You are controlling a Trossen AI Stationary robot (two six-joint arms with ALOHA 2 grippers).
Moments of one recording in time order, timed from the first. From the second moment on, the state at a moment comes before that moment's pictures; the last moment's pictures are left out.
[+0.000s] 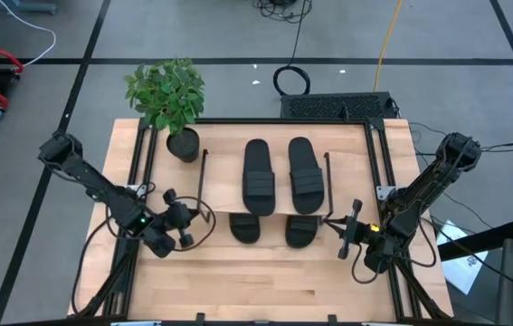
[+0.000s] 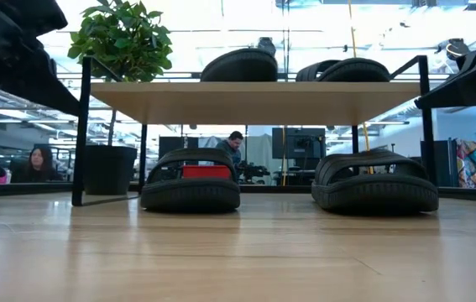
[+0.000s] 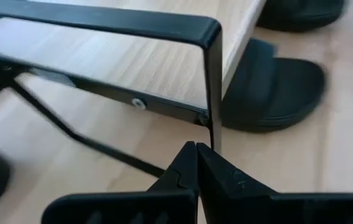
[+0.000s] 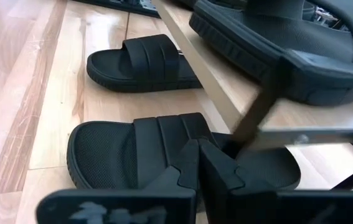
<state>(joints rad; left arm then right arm) -0.69 1.14 0.55 -0.47 -0.86 -0.79 0.91 1.18 0.39 -0.17 1.16 0.65</state>
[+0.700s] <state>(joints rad) -0.69 1.14 0.55 -0.45 -0.79 -0.77 0.91 1.18 0.39 -0.17 1.15 0.65</state>
